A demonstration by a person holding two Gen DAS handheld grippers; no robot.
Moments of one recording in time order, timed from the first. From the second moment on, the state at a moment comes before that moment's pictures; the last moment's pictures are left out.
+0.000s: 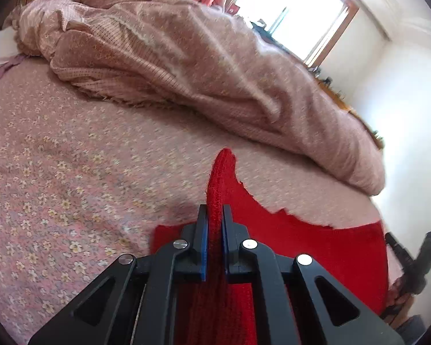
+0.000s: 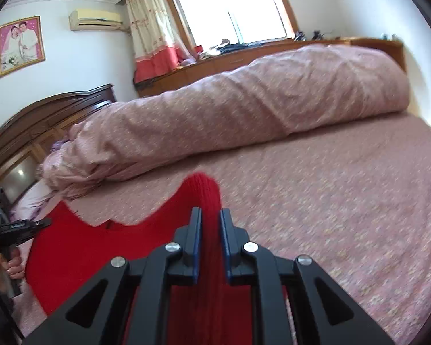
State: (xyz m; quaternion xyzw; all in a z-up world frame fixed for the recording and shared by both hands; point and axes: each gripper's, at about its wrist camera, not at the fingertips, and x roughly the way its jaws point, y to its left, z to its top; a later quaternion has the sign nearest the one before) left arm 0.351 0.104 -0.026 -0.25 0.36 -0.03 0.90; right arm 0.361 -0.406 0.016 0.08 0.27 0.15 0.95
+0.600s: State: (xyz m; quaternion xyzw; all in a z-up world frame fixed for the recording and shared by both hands) left arm 0.361 0.125 -0.054 -0.31 0.43 -0.02 0.85; right arm 0.387 -0.424 -0.017 0.16 0.41 0.18 0.88
